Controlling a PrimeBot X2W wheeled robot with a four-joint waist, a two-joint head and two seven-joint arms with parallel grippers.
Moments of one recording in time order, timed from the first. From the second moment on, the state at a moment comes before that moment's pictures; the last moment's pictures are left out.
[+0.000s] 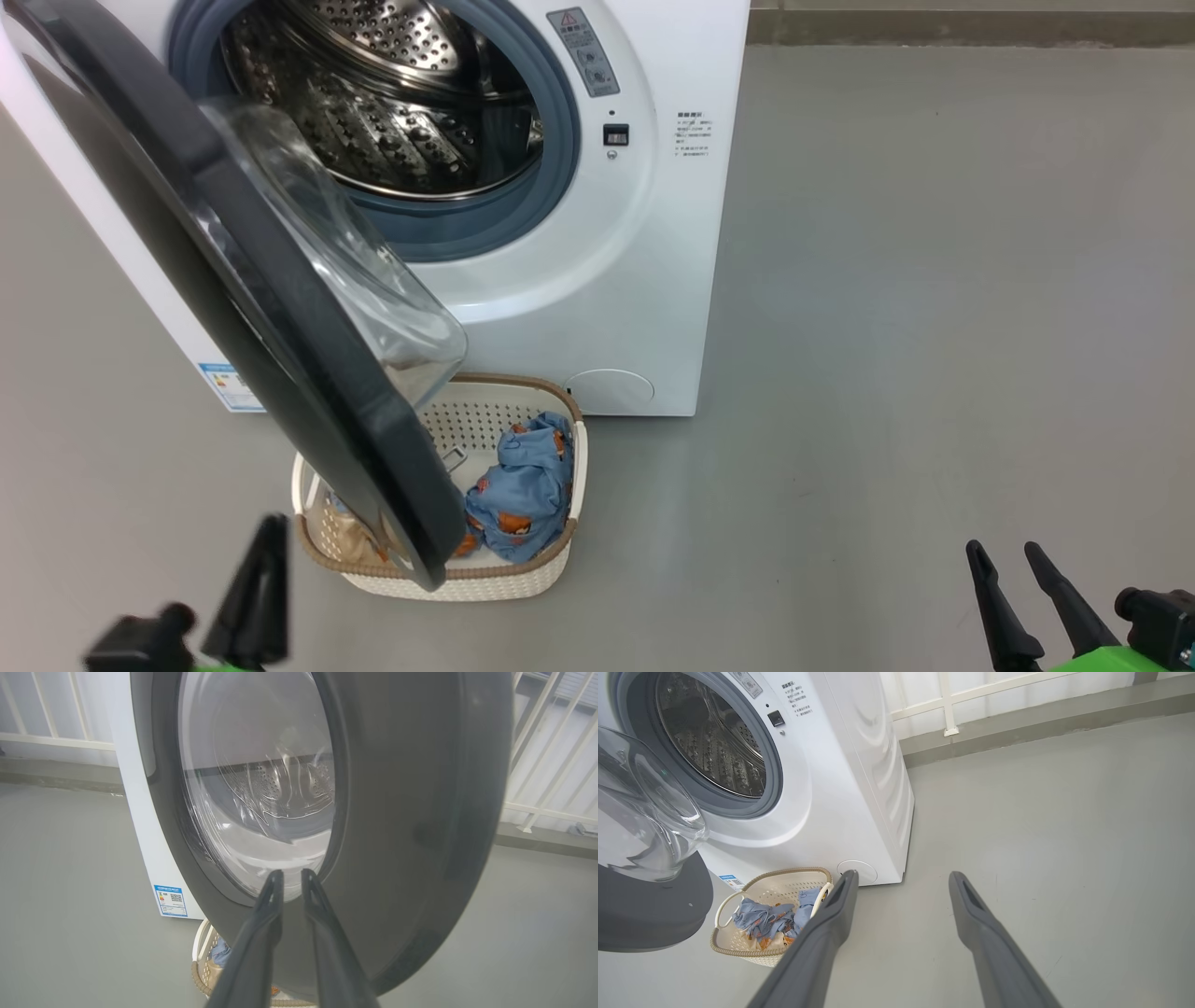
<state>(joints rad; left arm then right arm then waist) 0.03 0.12 -0.07 0.13 -0.35 -0.13 -0.26 0.03 -0.27 0.05 0.34 0.55 0.13 -0.25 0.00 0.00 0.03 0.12</state>
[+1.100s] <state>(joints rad) -0.09 0.05 -0.37 -0.03 -0.44 -0.07 -0.20 0.02 -0.26 0.06 0.32 0.54 0.13 -0.25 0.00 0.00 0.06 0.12</state>
